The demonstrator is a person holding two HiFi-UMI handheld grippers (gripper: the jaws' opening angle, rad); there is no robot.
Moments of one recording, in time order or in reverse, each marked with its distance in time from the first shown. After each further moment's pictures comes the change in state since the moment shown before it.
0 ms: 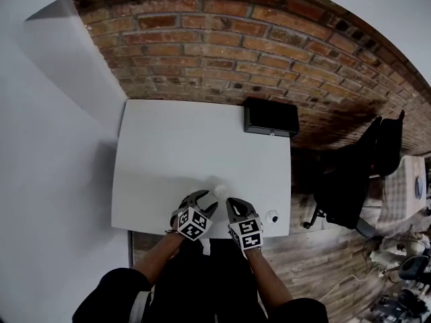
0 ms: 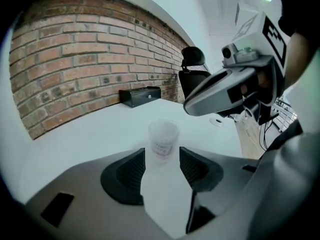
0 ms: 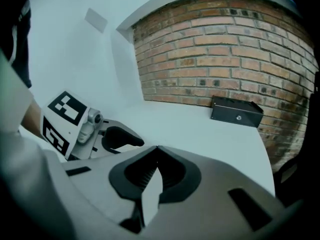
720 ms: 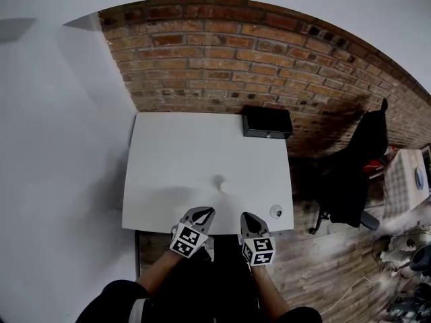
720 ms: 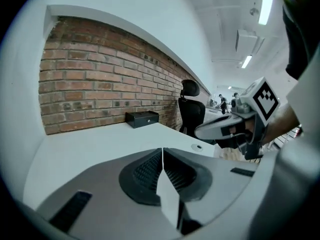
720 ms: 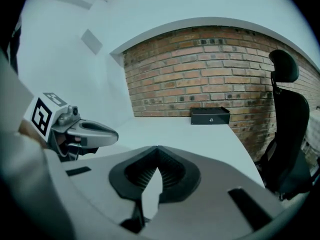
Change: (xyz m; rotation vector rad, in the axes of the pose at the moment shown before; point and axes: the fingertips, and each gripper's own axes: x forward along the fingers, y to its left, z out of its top) left arm -0.124 -0.043 0.028 -0.115 -0.248 0.011; right arm -0.103 0.032 -0.021 0.149 -0.203 -0.186
